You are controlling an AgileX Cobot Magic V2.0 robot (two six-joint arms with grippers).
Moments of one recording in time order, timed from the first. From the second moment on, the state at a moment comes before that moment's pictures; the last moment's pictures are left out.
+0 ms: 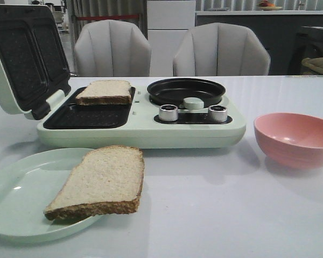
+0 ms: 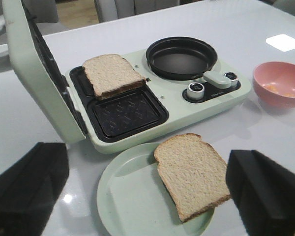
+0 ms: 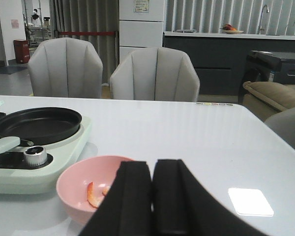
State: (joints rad) left arm -0.37 0.48 -0.61 -0.21 0.59 0.20; right arm 0.01 -0.01 0.03 -0.09 -0.03 0.12
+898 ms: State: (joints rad) left arm -0.44 0.16 -0.40 -0.25 0.54 0.20; right arm 0.01 -0.01 0.03 -0.09 -0.08 0.12
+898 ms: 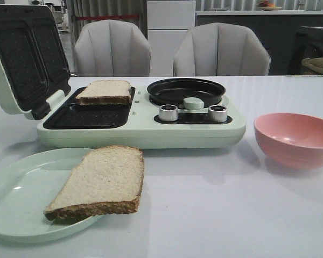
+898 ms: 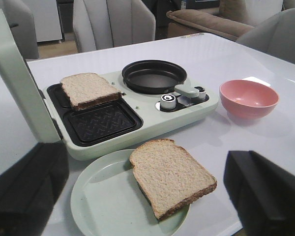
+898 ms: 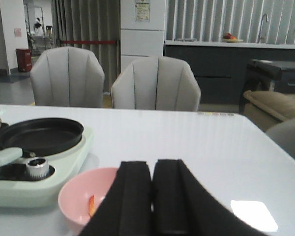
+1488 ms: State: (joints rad) left arm -0.44 0.16 -0.40 -0.25 0.53 0.20; right arm 0.01 0.23 -0.36 -0.08 0.35 0.13
